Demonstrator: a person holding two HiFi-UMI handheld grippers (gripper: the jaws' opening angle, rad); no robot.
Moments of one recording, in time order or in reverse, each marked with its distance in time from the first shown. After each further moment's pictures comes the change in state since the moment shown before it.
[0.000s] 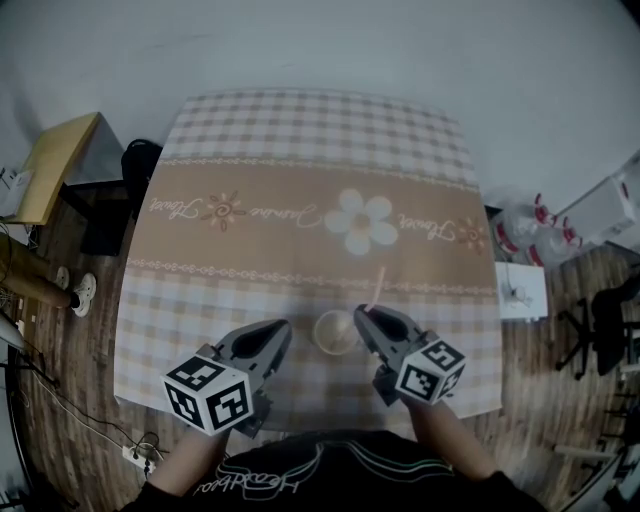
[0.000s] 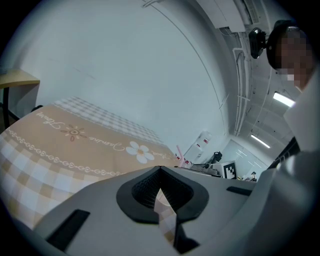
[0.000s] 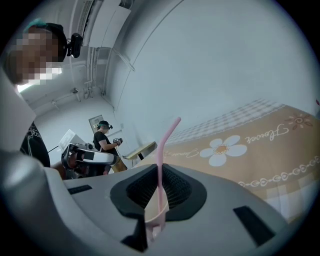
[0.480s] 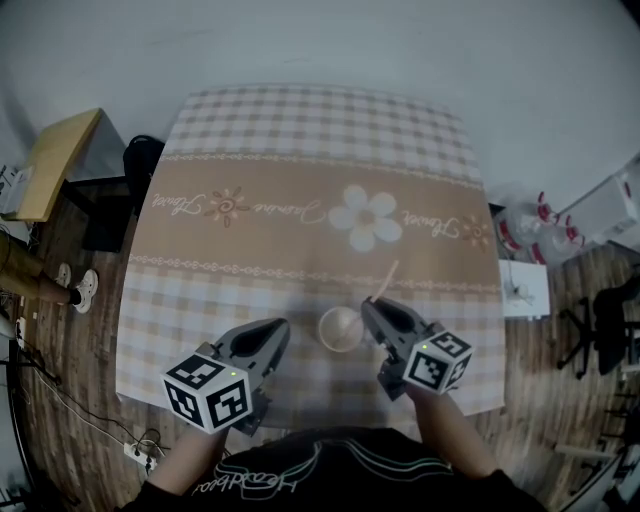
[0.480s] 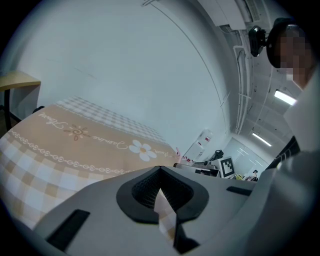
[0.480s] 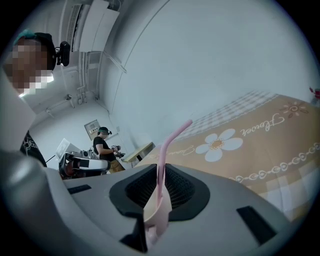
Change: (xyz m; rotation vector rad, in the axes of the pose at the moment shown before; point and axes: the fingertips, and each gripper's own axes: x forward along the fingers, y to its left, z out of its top) left arm -0.006 0.008 -0.005 0.007 0.016 0.016; right arm 0.002 -0.015 -0.001 0.099 -0.001 -0.016
